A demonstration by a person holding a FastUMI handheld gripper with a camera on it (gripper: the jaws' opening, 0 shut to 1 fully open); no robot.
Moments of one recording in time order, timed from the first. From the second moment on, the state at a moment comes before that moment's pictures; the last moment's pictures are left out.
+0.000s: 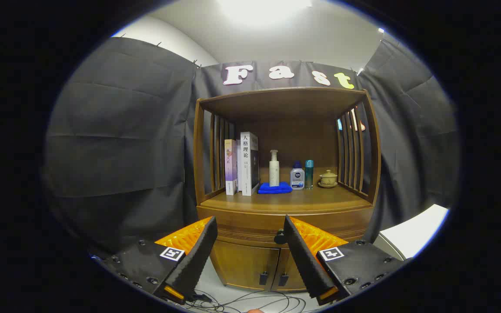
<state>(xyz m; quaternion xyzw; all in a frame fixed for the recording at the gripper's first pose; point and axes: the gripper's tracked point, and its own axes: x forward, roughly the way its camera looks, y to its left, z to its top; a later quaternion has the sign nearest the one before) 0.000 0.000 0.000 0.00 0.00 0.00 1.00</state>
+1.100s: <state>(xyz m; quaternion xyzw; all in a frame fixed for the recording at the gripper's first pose) 0.011 -0.028 -0.004 0.01 -0.01 -0.05 1.00</state>
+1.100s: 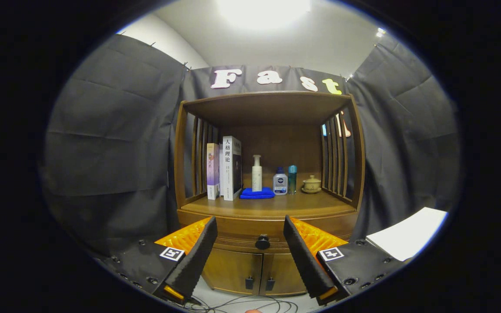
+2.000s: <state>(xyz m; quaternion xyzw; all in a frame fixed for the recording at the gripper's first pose) 0.131 -0.058 -0.058 -0.01 0.05 -0.05 1.00</state>
